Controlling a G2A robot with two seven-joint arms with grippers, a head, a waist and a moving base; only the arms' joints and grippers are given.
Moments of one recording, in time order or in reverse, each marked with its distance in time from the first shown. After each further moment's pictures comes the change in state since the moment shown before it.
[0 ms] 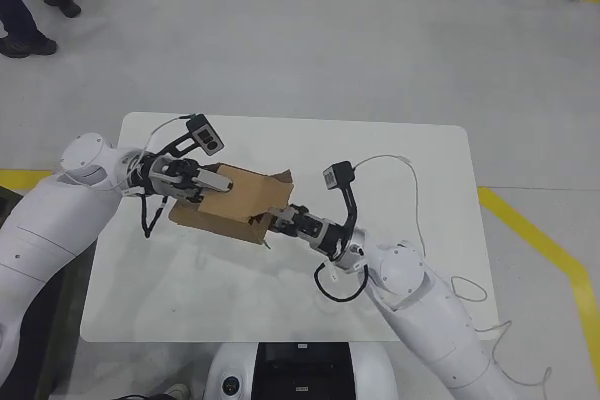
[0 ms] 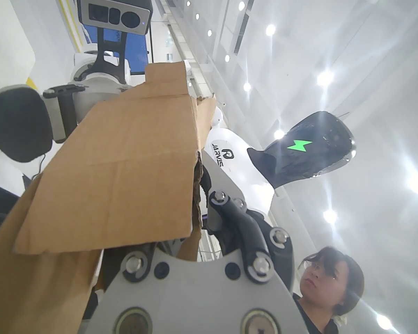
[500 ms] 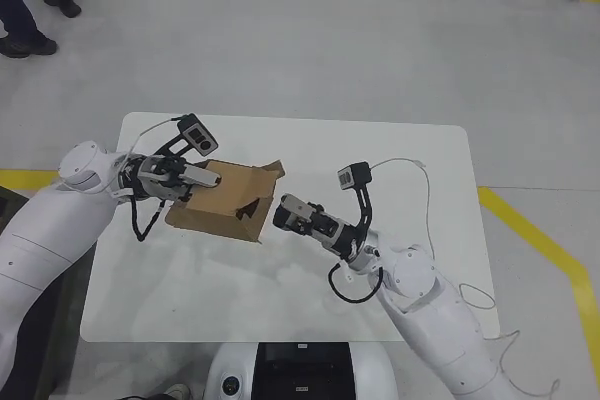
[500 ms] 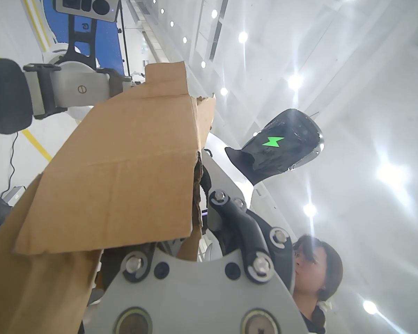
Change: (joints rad) left arm 0.064 0.017 -0.053 -0.042 -0.089 -0.005 0.000; right arm -0.044 0.011 0.039 -0.026 0.032 -0.018 0.040
